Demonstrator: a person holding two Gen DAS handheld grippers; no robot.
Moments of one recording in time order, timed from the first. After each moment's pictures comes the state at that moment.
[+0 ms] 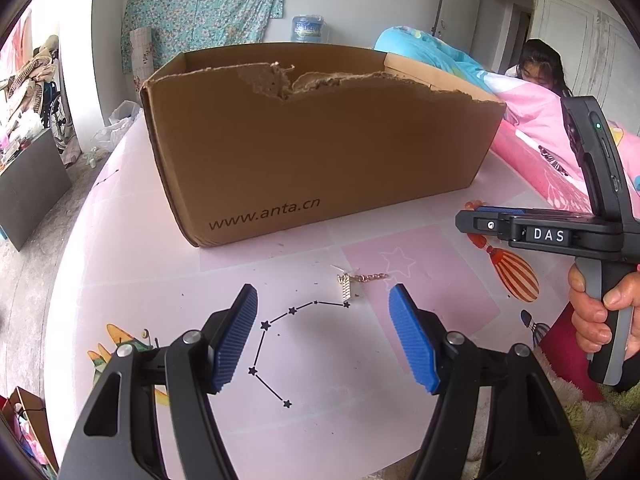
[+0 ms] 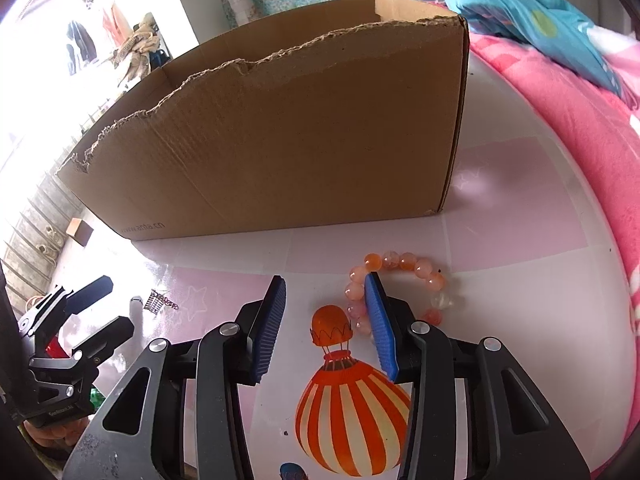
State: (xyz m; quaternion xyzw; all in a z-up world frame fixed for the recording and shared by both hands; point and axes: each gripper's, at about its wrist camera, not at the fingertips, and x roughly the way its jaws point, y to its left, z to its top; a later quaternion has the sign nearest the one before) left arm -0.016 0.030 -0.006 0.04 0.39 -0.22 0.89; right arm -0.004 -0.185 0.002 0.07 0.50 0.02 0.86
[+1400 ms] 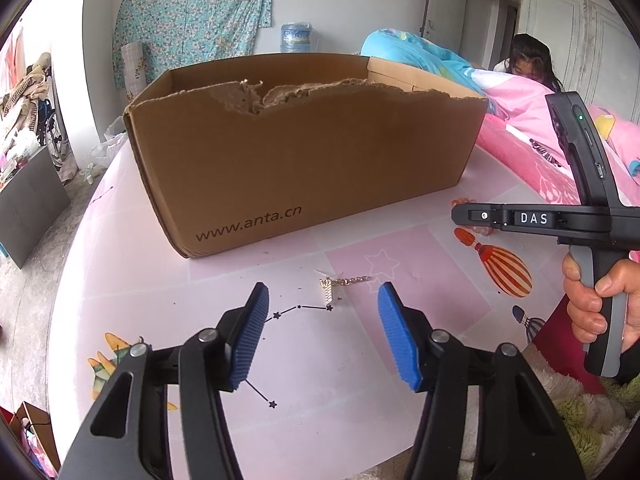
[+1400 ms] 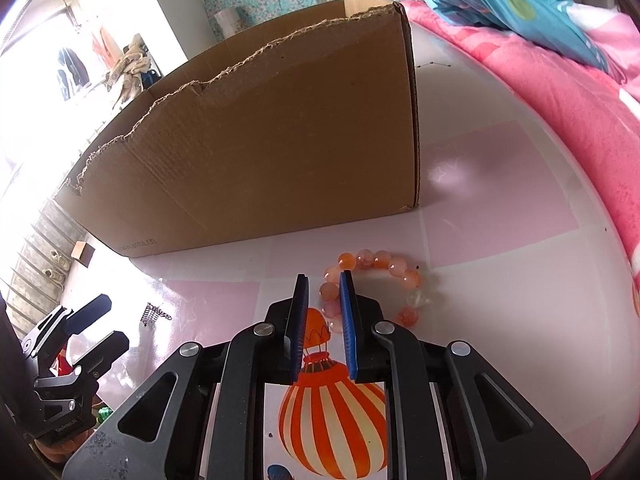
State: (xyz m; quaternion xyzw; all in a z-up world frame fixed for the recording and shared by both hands) left arm -0.023 0.019 -0.003 0.06 0.37 -0.23 0.90; right arm -0.007 -0.208 -0.001 0.12 0.49 0.02 0.86
